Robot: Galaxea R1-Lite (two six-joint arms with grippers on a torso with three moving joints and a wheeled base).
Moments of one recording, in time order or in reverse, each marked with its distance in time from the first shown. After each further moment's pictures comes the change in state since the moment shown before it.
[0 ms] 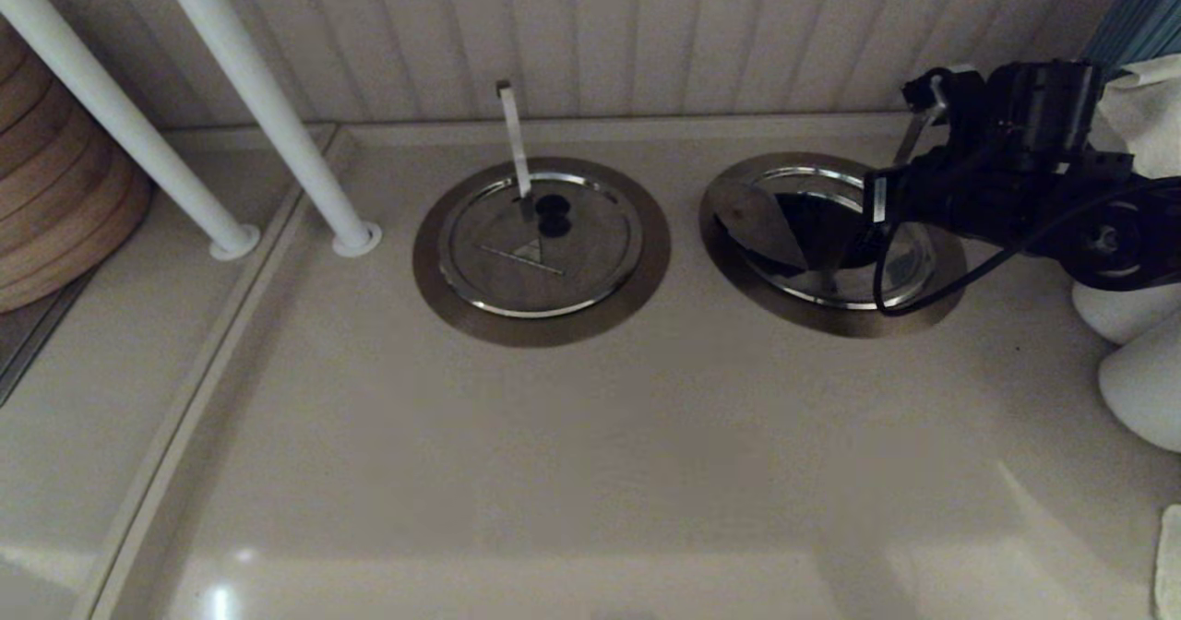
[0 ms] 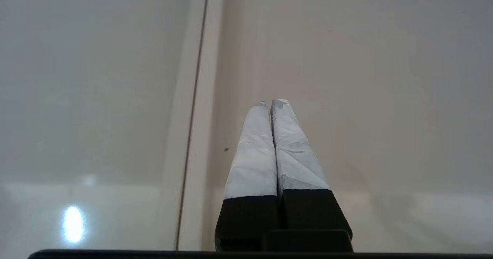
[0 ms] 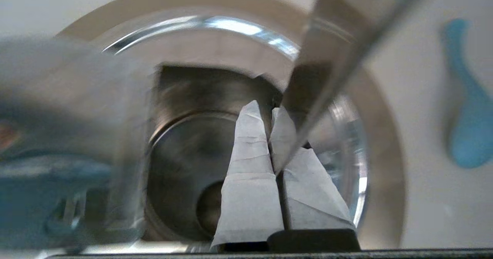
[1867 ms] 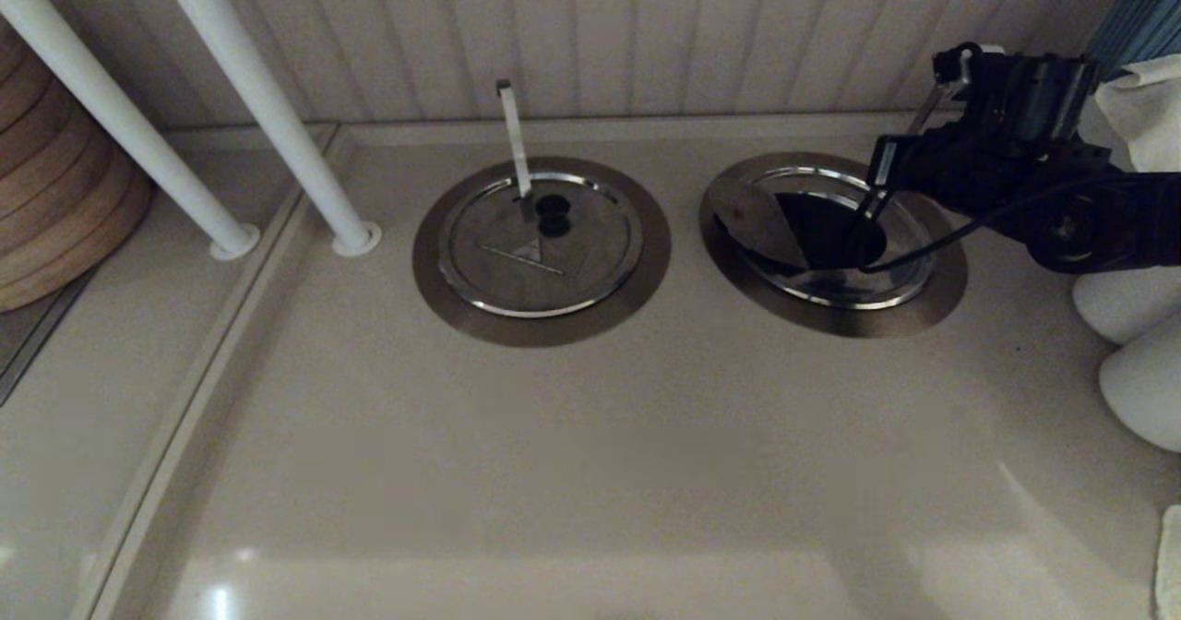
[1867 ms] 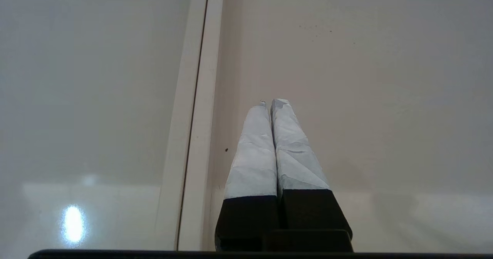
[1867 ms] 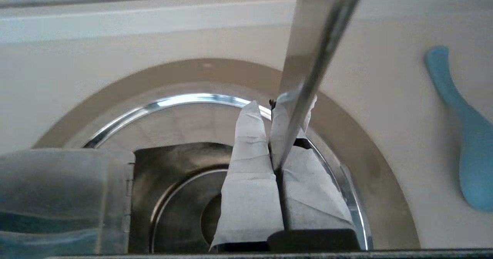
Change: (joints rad) left arm 0.000 0.000 0.000 0.000 0.000 0.000; right arm -0.052 0.111 -0.135 -0.109 0.003 0.153
